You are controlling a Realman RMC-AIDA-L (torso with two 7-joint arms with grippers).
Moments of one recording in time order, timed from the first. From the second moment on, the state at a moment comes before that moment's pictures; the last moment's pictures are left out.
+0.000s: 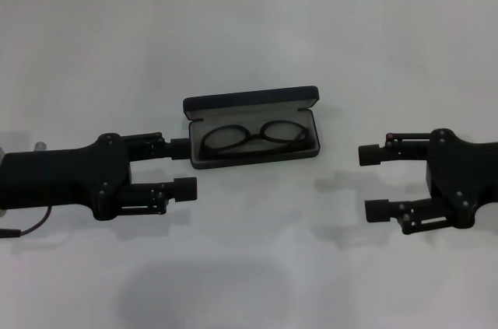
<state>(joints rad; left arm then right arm) -0.38 -1.95 0.82 0.55 1.77 1.89 -1.40 0.57 2.02 -0.92 -0.63 -1.83 -1.85 1.35</state>
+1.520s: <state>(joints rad) -0.39 -1.96 0.82 0.54 1.79 1.79 -1.41 0.87 2.03 -1.84 -0.74 -1.43 -0.61 2.03</state>
